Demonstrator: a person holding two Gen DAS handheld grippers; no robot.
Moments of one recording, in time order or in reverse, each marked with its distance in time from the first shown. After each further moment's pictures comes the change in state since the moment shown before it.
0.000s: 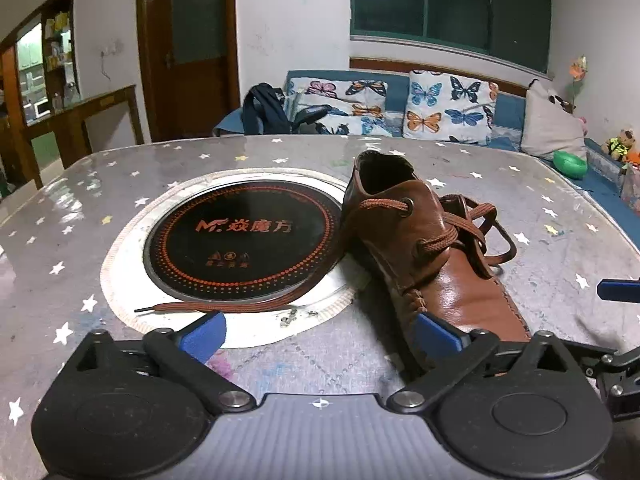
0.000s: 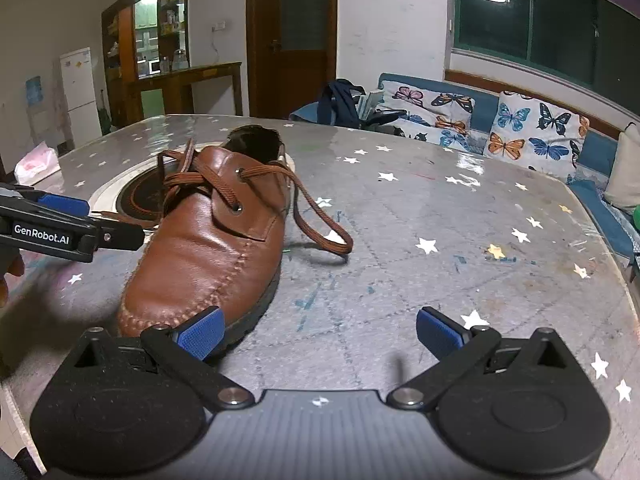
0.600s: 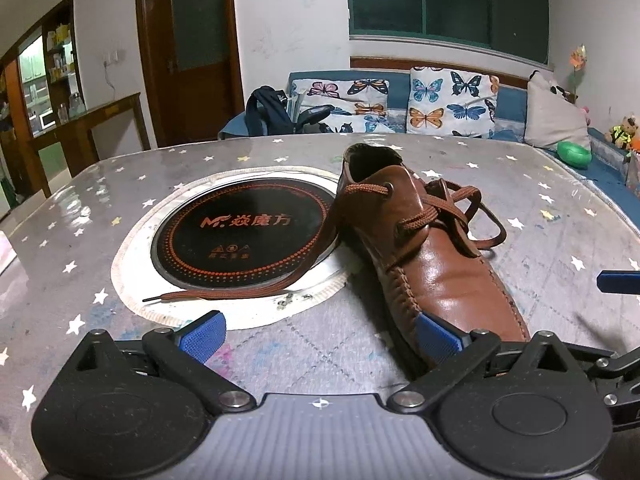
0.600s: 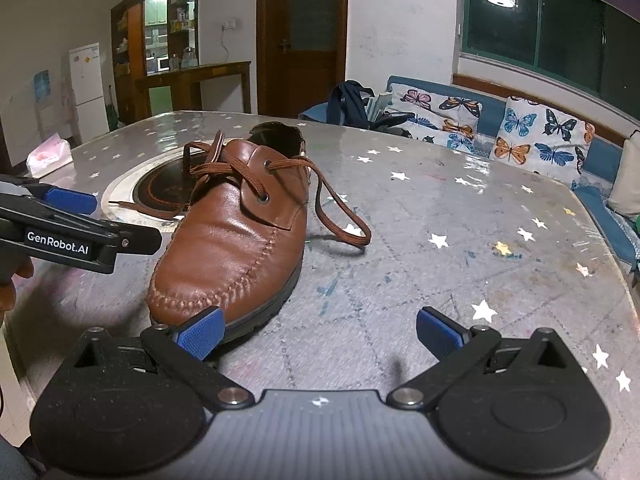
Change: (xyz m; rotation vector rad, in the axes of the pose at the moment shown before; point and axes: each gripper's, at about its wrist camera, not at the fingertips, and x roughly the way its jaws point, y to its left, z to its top) left arm -0.012 -0.012 -0.012 0.035 0.000 0.033; right arm -0.012 0.013 -0.008 -0.023 -0.003 0.010
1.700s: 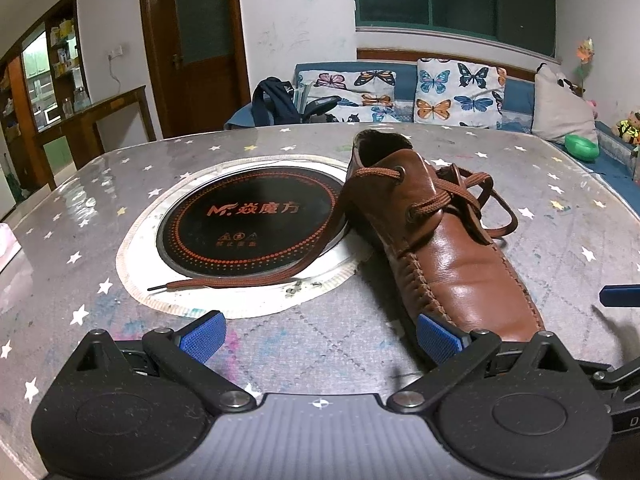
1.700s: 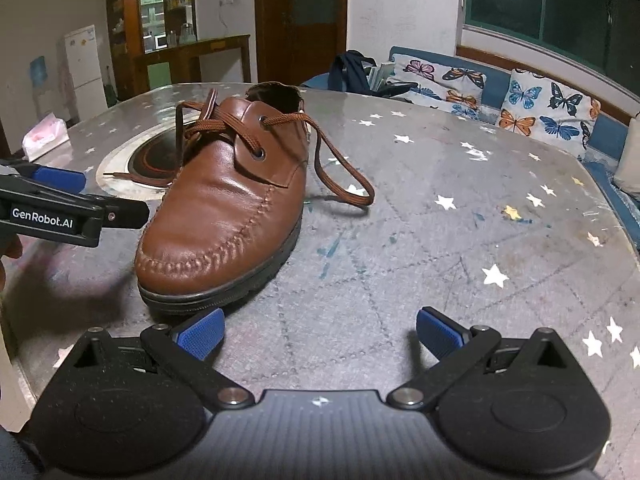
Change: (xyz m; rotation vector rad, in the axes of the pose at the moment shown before) left arm 0.006 0.004 -0.004 -0.006 0.028 0.018; right arm 0.016 -0.002 -0.010 0.008 0.092 0.009
